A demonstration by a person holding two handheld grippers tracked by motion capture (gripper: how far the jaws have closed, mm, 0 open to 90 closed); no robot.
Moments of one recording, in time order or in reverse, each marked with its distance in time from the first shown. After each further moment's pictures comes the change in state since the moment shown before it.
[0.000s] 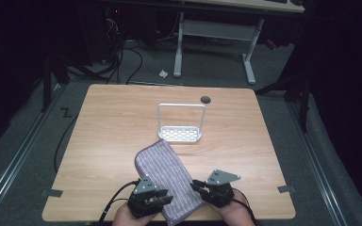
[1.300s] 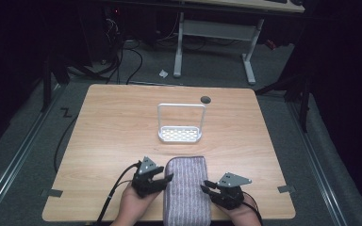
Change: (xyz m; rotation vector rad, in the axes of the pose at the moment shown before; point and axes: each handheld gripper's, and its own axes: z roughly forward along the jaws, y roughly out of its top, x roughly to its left) left arm 0.041 0.038 0.037 -0.066 0.198 -0.024; right arm -0.018 -0.038 -0.018 -0.004 -0.056 0.075
